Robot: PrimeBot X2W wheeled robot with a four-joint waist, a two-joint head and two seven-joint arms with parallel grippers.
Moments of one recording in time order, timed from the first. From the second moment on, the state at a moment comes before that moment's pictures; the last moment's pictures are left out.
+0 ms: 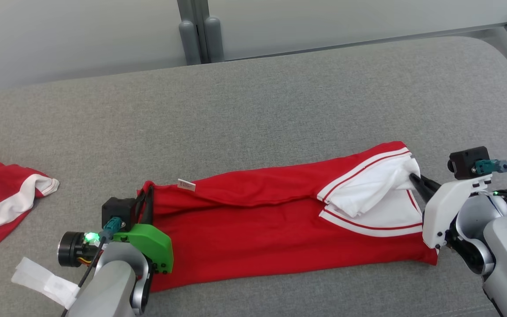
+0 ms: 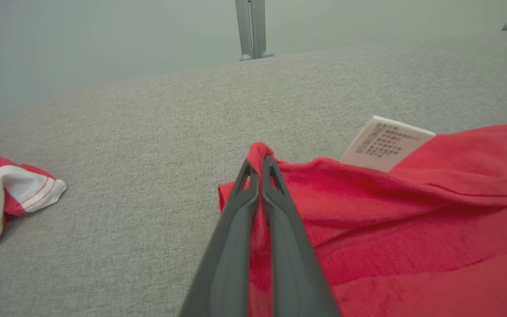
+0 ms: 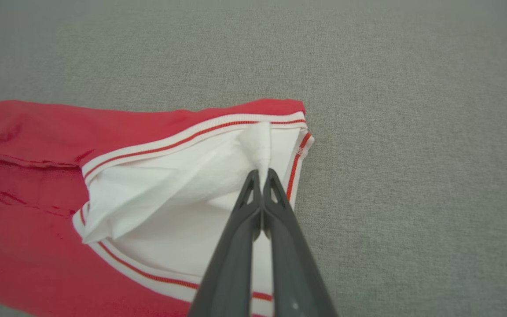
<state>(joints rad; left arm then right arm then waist) -0.45 0.20 -0.53 0.75 -0.48 0.12 -0.26 -0.37 -0.43 0.33 0.39 0.52 0.13 0.24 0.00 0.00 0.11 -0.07</state>
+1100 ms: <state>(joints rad) 0.00 0.09 -0.09 0.17 -0.29 -0.06 -0.26 -0.14 -0.28 0.00 0.28 0.44 0.13 0.41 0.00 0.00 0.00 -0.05</state>
